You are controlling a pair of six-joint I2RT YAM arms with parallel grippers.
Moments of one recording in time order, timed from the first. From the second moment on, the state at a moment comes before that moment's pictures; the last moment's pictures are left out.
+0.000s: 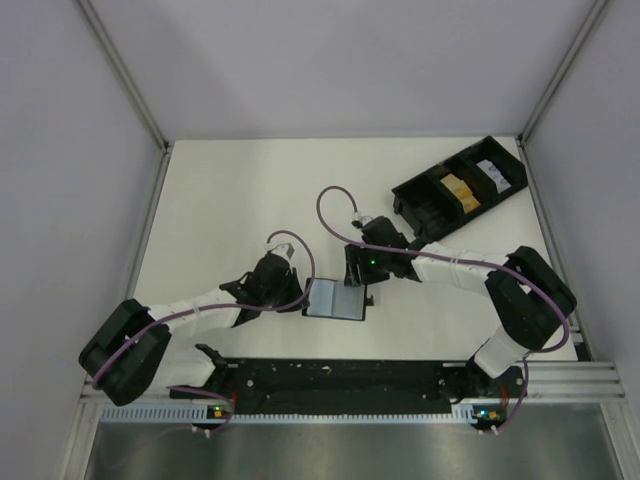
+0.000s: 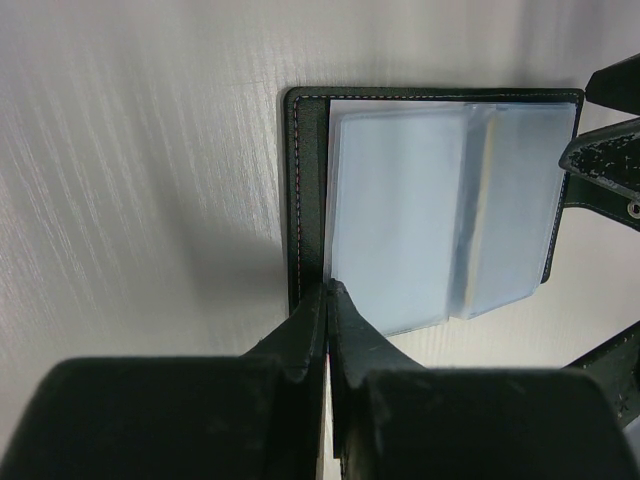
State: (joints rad) left arm -0.69 1.26 0.43 0.00 0.08 -0.76; right arm 0.74 1.60 0.87 -0.19 -0.14 0.47
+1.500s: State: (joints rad) left arm -0.69 1.26 0.43 0.00 0.08 -0.76; right arm 0.75 1.63 0.89 -0.20 -0.21 0.46
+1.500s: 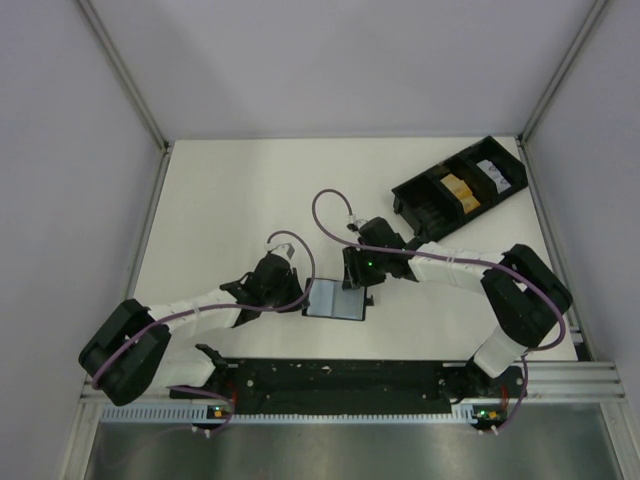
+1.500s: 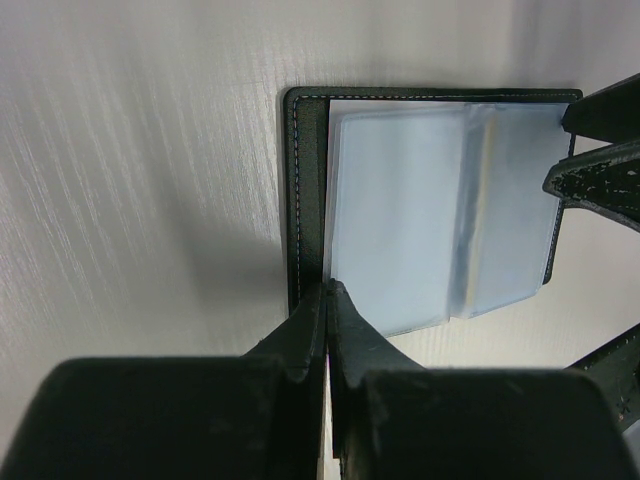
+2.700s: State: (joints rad) left arm -0.70 1.26 0.43 0.00 0.07 -0.76; right arm 0.77 1.63 0.90 -0.23 -0.14 0.45
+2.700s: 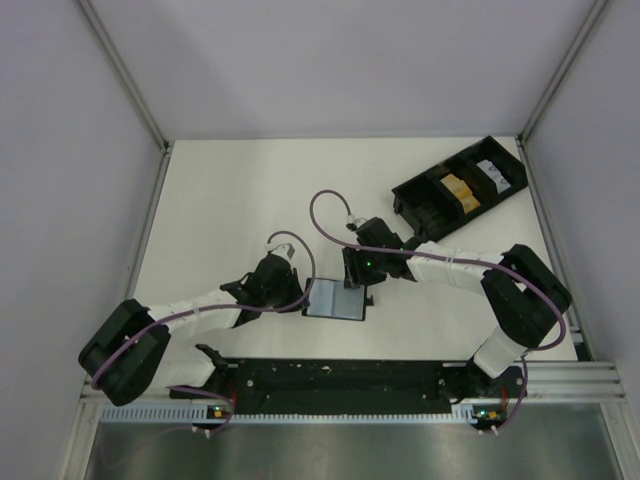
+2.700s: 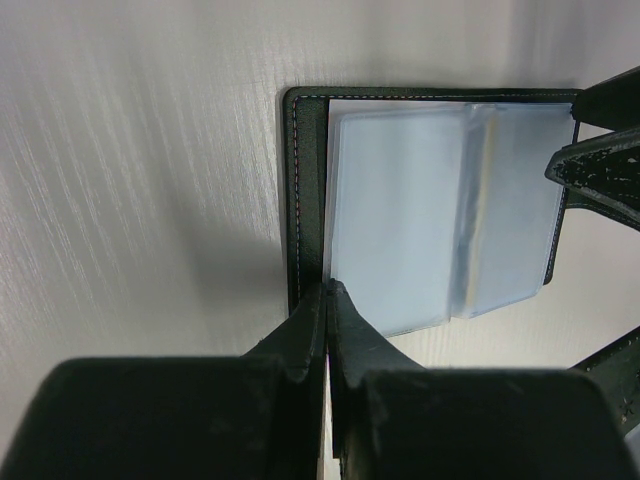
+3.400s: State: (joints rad) left arm -0.70 1.26 0.43 0.00 0.07 -0.76; right arm 0.77 1.63 0.90 -0.23 -0.13 0.45
